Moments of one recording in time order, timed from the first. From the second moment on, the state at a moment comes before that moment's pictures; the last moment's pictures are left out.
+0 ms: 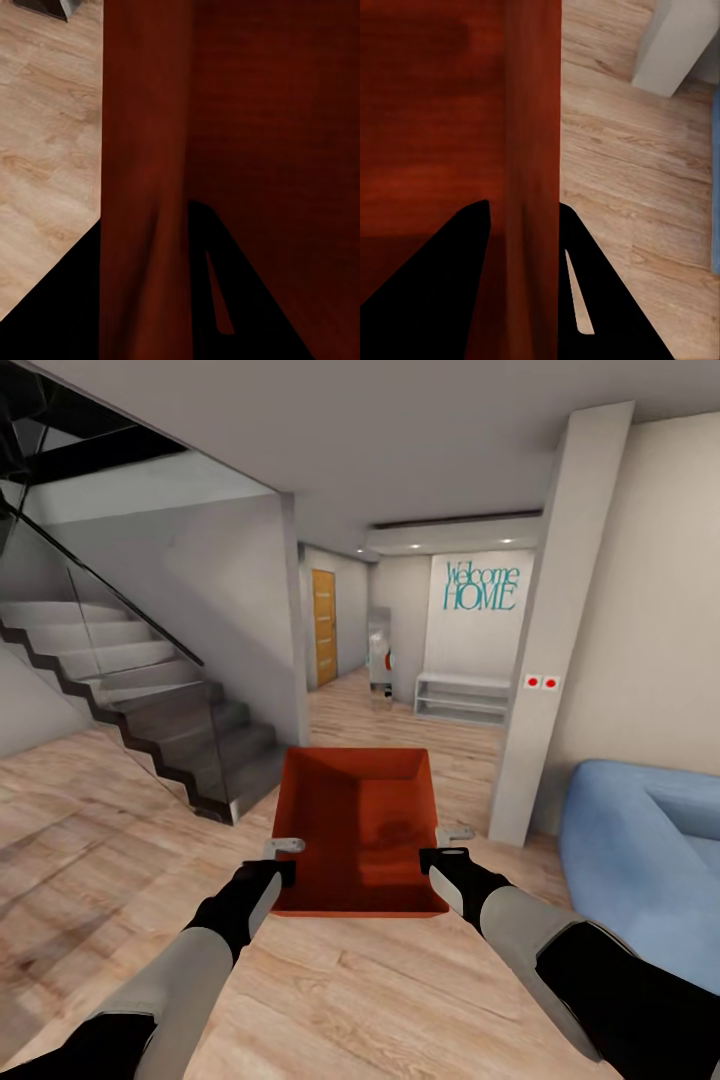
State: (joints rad) left arm -0.81 -0.13 0.01 -0.49 0.01 0.44 0.23; right arm -1.02 0.12 0.56 -0.10 -0.53 0.16 -0.30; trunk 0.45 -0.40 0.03
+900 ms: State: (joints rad) left arm -0.81 -0.14 0.01 -0.50 0.01 0.44 0.23; right arm -1.02 0.12 0.56 -0.10 -0.53 0.16 -0.30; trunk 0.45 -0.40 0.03
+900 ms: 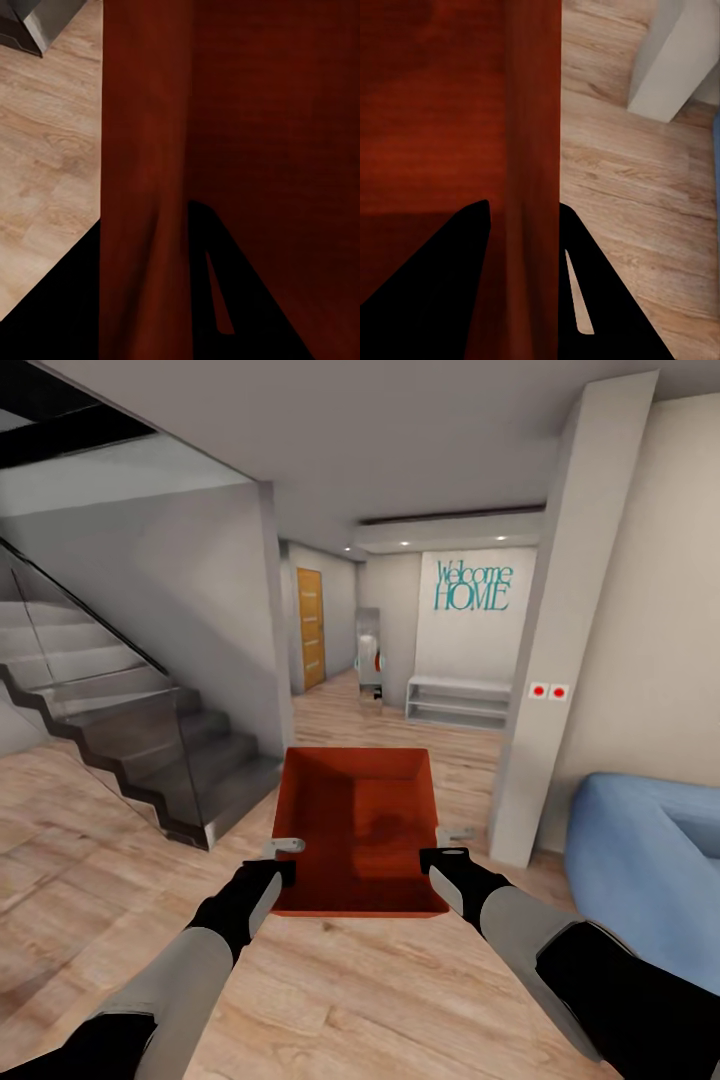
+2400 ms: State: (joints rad) left arm -0.81 -0.14 0.01 -0.50 0.01 0.44 0.23; right arm -1.02 0.12 0.56 -0.10 -0.53 0.16 -0.30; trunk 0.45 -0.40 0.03
